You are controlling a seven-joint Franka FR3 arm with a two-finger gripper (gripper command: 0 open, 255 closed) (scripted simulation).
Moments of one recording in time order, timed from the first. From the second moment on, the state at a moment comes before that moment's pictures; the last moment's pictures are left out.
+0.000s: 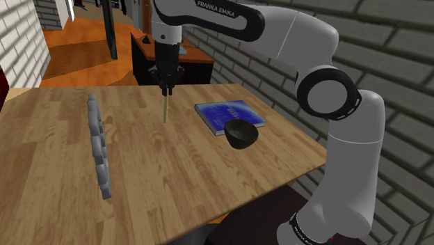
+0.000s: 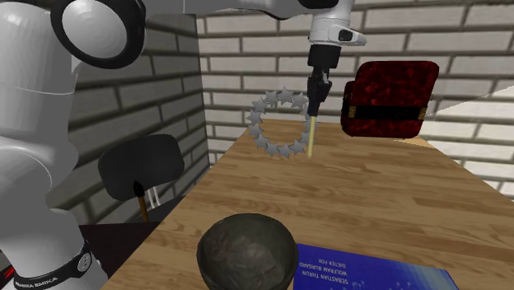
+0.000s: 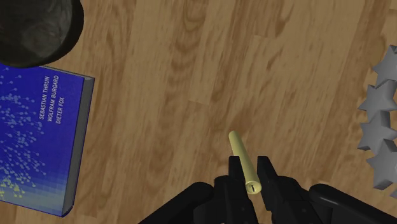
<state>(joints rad) 0.12 0.45 0.25 -1.09 -0.07 1.43 0.40</state>
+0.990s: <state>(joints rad) 0.06 0.35 0.24 -1.07 -0.05 1.31 0.33</state>
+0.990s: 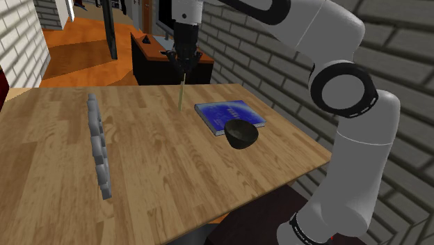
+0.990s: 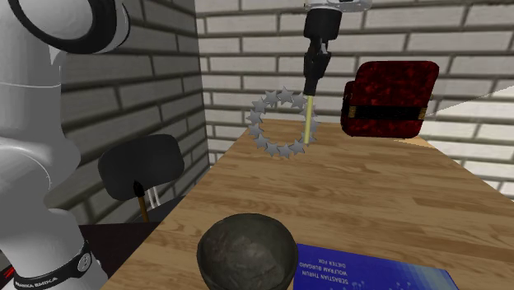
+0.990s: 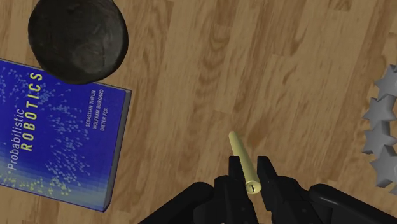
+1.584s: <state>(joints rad) -0.07 0.04 0.18 -1.42 0.01 1.36 0.16</state>
